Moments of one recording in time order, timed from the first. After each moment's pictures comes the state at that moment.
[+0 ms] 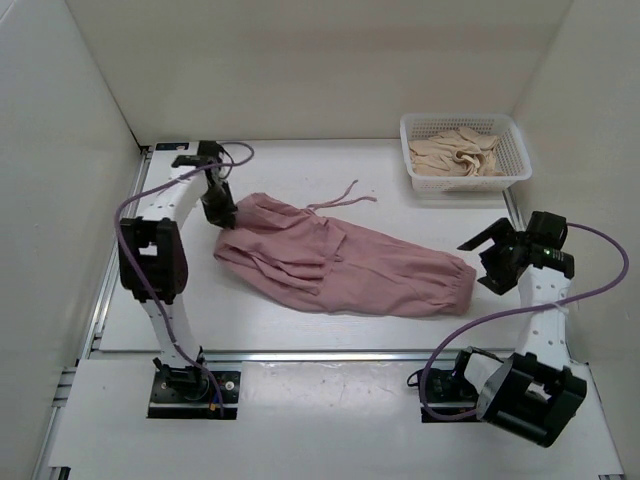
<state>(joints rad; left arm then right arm) -0.13 1.96 1.56 -0.95 0.06 -0.38 -0.39 1.01 0.86 -0.82 -0.30 0.65</state>
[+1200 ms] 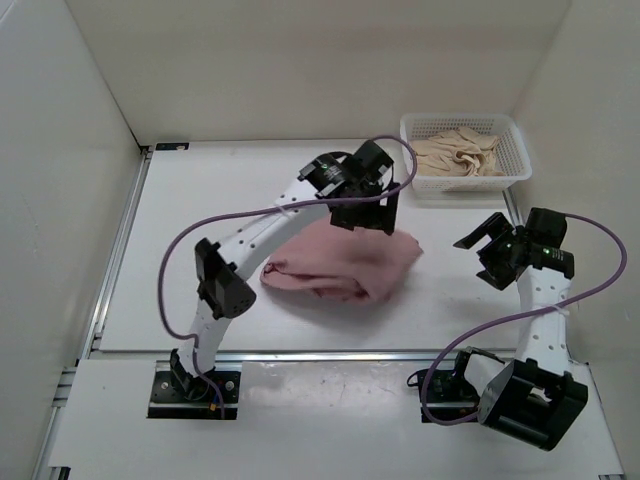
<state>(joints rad) -0.90 2.08 2.35 -1.20 -0.05 -0.61 -0.34 1.04 0.90 -0.82 -0.34 0.56</state>
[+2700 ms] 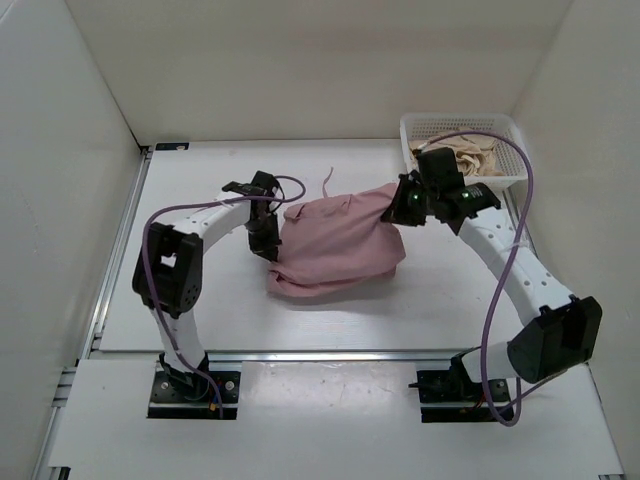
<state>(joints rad) -0.40 1.89 1.37 -0.87 0.10 -0.49 0.41 1.36 1.29 -0.75 -0.18 0.57</state>
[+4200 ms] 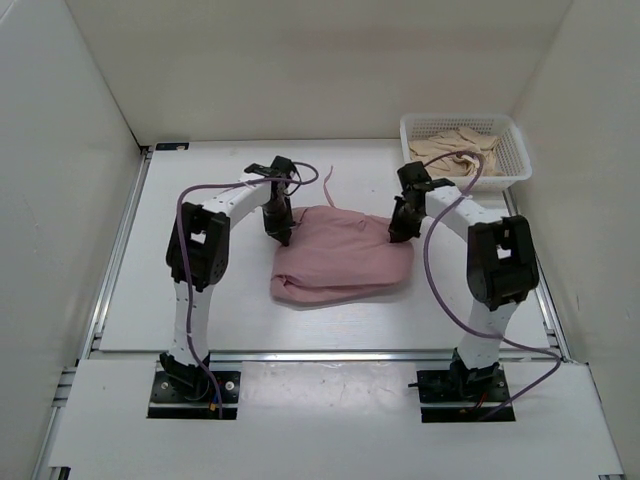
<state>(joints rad) -0.42 2.17 1.73 -0.95 0.04 -0.54 0.30 1.89 1.35 -0.67 -0.07 0.54</state>
